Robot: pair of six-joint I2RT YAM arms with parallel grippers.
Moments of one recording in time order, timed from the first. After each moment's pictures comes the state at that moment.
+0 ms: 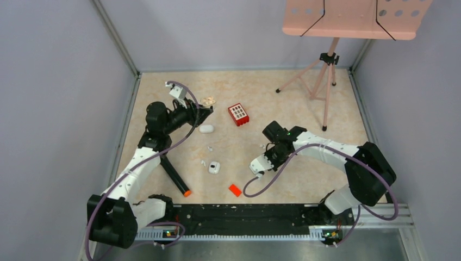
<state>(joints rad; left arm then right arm) -0.19 1.09 0.74 0.29 0.61 -0.29 0.71 1.47 0.90 -0.76 -0.20 -1.47</state>
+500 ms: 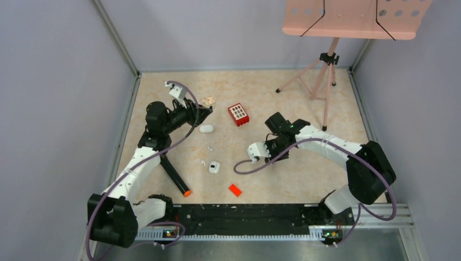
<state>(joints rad) -0.18 1.10 0.74 0.28 0.62 -0.29 0.69 1.51 0.96 -0.79 -0.21 -1.34</state>
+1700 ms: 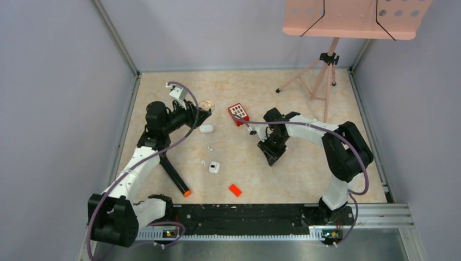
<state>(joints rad) -0.17 1.10 0.74 0.21 0.63 -0.26 0.56 1.75 1.09 -0.78 -0.34 -0.31</state>
